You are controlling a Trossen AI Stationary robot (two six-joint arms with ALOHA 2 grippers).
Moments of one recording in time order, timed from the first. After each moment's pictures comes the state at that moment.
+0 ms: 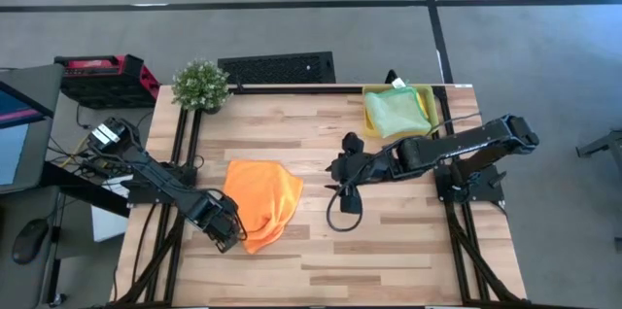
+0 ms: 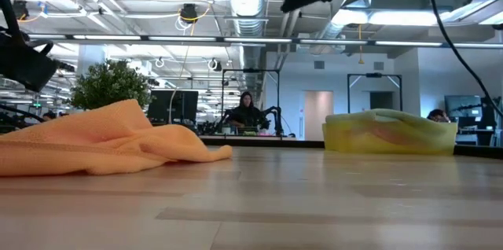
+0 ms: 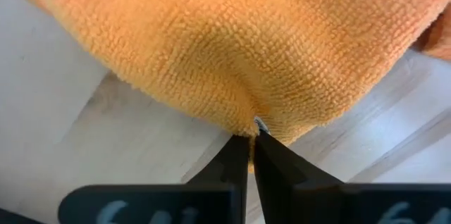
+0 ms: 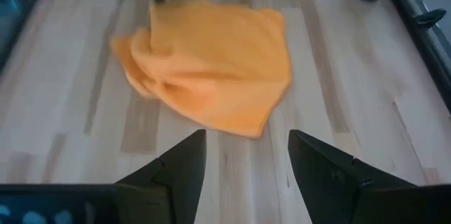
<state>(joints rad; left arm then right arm) -0.63 1.43 0.63 -0.67 0.12 -1.36 0.24 1.50 1.27 -0.53 0.23 0.06</state>
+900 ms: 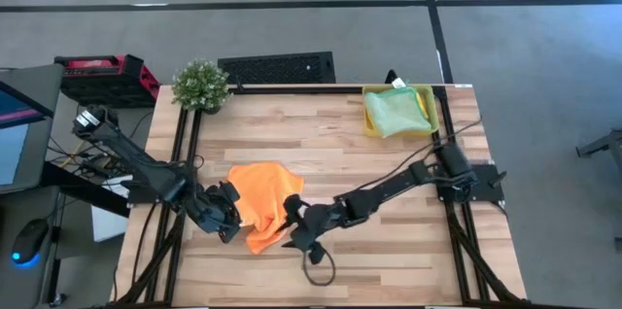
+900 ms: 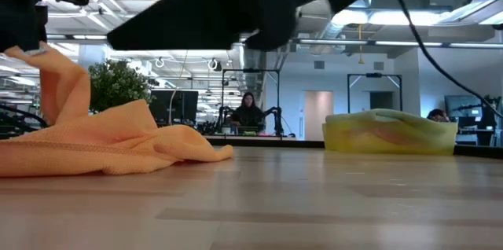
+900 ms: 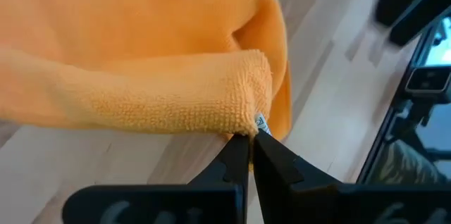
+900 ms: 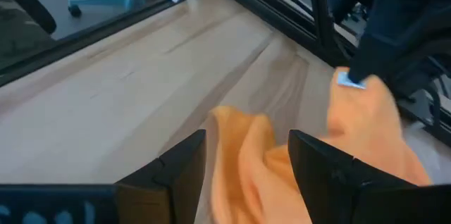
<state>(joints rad) -0.63 1.09 0.70 -0.62 -0.21 -1.30 0.35 2.09 1.34 0.27 0.00 -0.45</state>
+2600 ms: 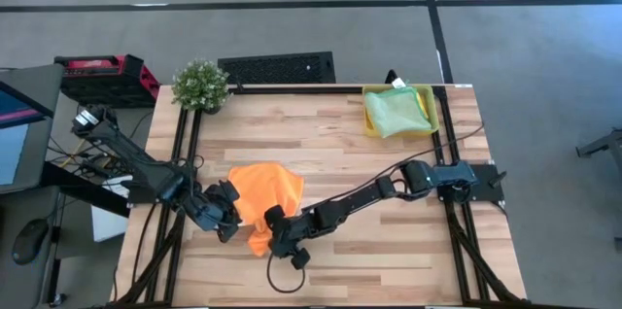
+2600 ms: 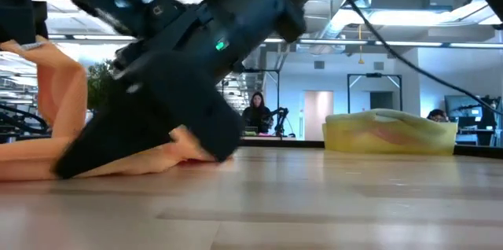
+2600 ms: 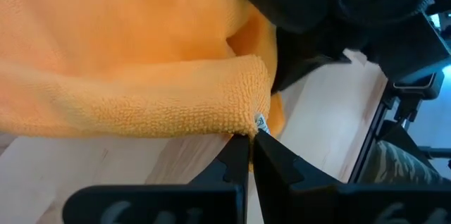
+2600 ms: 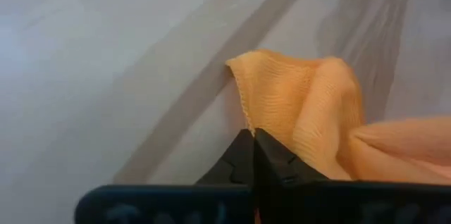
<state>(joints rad) -0.63 1.06 0.70 -0.61 -0.21 -1.26 0.33 2.44 1.77 -0.09 -0.05 -0.43</state>
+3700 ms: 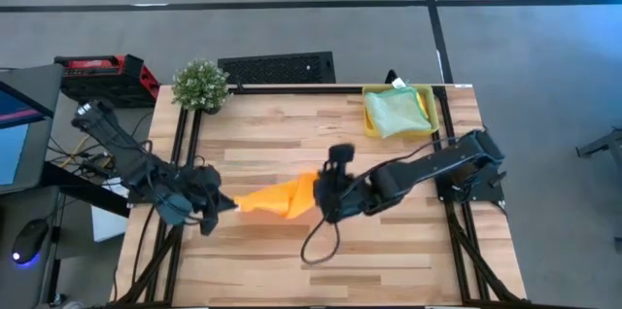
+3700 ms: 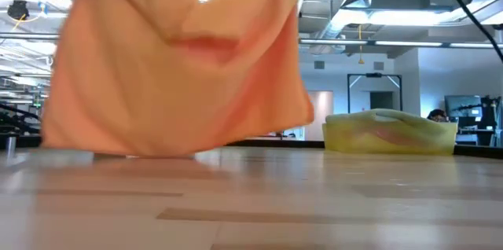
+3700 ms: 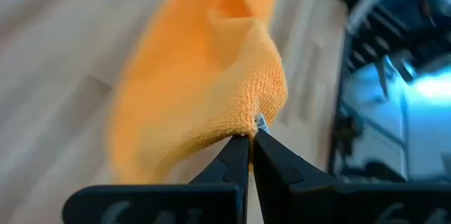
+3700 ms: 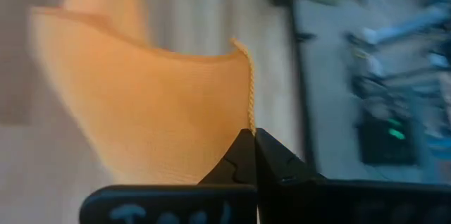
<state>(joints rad) -0.73 0.94 0.94 -0.81 -0.50 -1.10 0.38 1.82 1.76 -1.00 0.73 -0.06</state>
